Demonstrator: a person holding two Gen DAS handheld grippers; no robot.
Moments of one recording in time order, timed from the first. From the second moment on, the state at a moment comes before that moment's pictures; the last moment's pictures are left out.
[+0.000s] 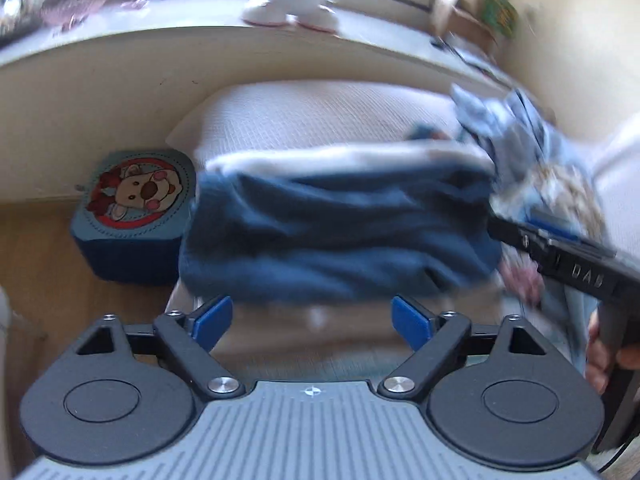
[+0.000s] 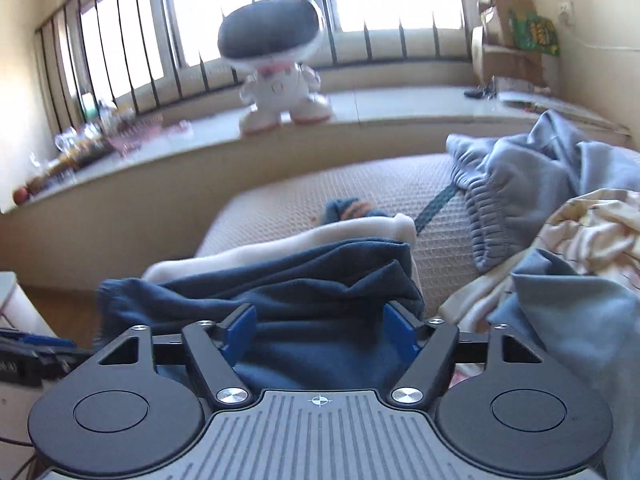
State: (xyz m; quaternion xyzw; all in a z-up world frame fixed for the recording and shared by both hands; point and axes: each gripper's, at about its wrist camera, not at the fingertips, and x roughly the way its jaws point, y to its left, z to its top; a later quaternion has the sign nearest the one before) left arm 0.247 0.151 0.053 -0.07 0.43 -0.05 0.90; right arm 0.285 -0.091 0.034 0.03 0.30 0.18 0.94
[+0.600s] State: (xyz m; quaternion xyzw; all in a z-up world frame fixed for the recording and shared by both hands) left arm 0.065 0.064 0.004 -0.02 0.47 -0.03 0.88; right arm 0.121 -0.156 -0.021 0.04 0.41 0.15 0.90
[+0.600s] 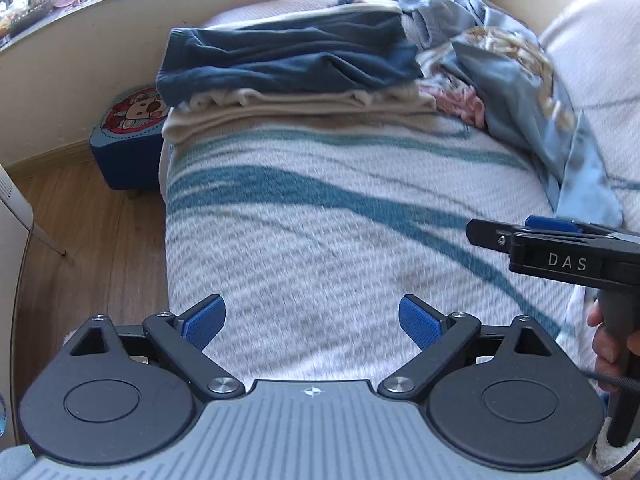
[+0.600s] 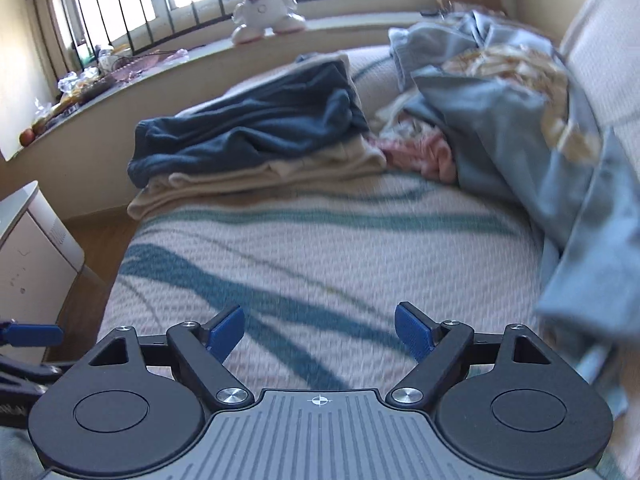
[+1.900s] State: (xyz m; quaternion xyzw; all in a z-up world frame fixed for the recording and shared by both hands) left arm 0.073 0.062 -0.050 -0.06 0.53 -0.01 0.85; right arm 0.114 -0.141 -0.065 0.01 0.47 0.15 0.87
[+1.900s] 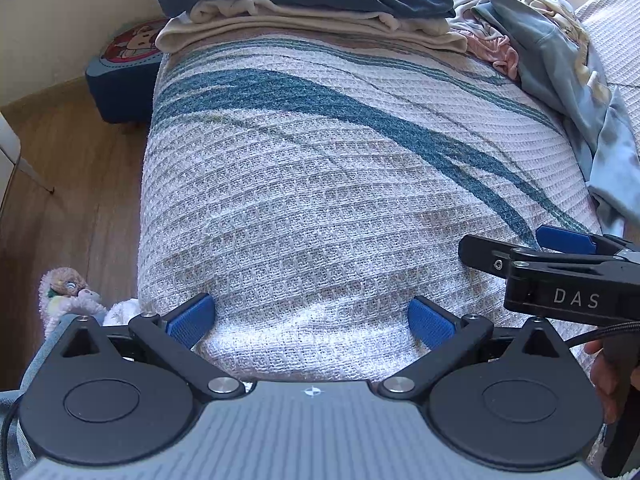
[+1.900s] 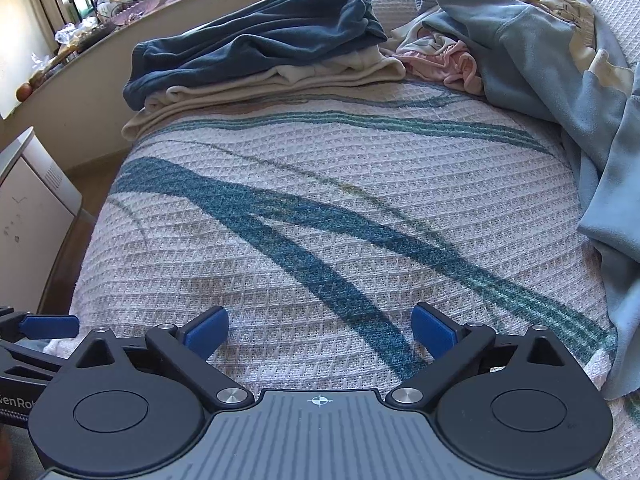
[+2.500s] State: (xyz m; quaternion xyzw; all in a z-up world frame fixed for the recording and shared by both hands) left arm 0.071 0.062 -0.051 -0.06 0.53 -0.01 0.85; right arm 0.114 -0.140 -0.067 0.00 0.47 0.15 0.87
